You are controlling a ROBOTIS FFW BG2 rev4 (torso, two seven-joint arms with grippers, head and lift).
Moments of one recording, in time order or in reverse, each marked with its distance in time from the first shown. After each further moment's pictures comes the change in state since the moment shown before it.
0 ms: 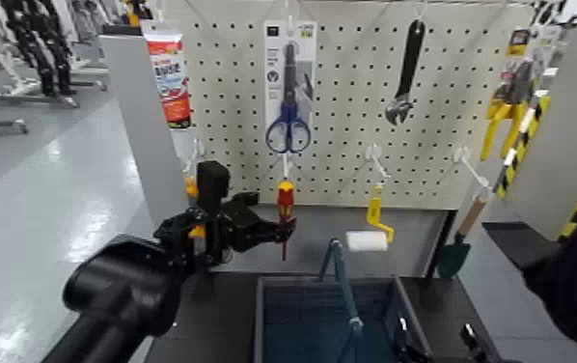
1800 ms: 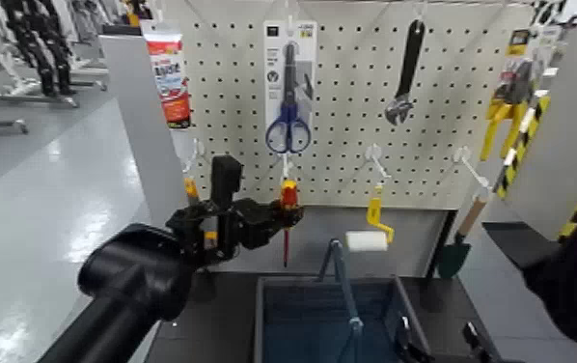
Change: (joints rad) left arm -0.076 -0.017 -0.047 0.089 0.031 0.021 -0.089; right arm -0.005 -0.005 -0.003 0.011 -0.005 -0.023 0.000
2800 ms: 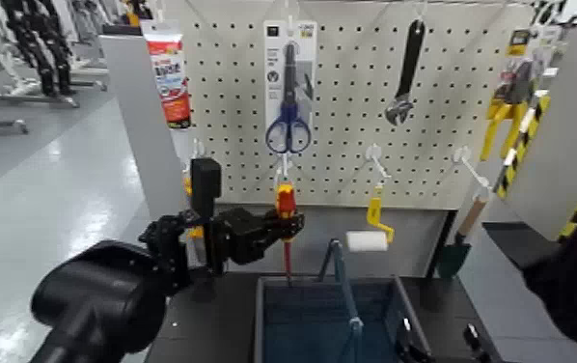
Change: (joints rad) left arm 0.219 0.033 0.136 -0.439 0.077 0.289 -0.007; right arm 0.005 0.004 -0.003 0.000 0.001 0.005 -0.004
